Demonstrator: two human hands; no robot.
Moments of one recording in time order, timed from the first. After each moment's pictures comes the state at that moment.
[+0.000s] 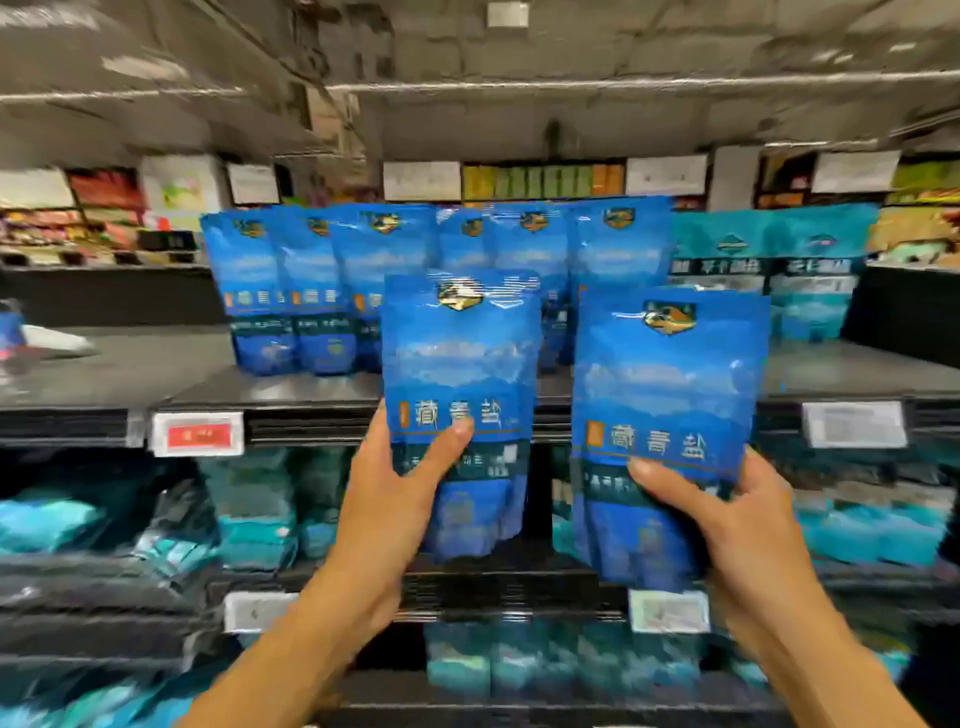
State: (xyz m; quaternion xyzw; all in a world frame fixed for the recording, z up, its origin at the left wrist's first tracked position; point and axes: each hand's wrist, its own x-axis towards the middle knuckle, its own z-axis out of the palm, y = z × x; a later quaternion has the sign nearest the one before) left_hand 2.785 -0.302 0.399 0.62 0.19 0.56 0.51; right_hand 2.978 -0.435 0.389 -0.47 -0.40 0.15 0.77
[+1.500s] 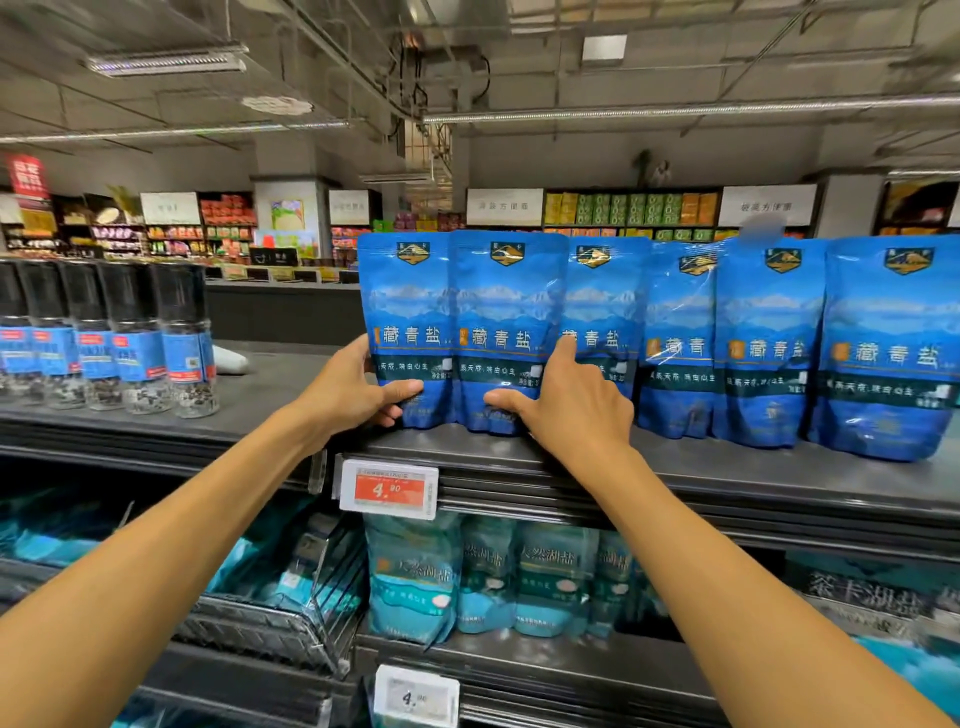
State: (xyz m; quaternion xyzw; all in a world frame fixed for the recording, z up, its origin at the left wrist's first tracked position) left_hand 2.630 -0.018 0.473 0.74 0.35 0.45 0.35; right_hand 2.837 -0.136 0.470 -0.78 -0.52 -0.20 0.29
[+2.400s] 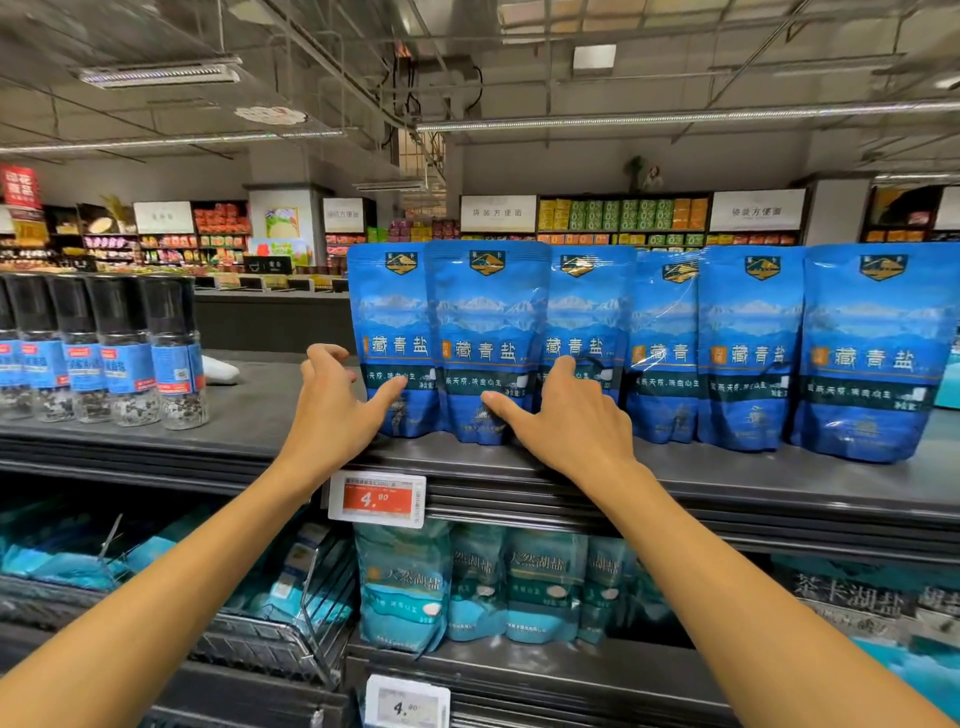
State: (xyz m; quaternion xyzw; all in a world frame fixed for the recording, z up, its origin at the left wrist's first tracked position) left_hand 2.635 -0.039 0.457 0.72 0.43 0.53 0.12; right_hand 2.849 -0.145 0.465 -0.77 -0.54 -0.19 0.30
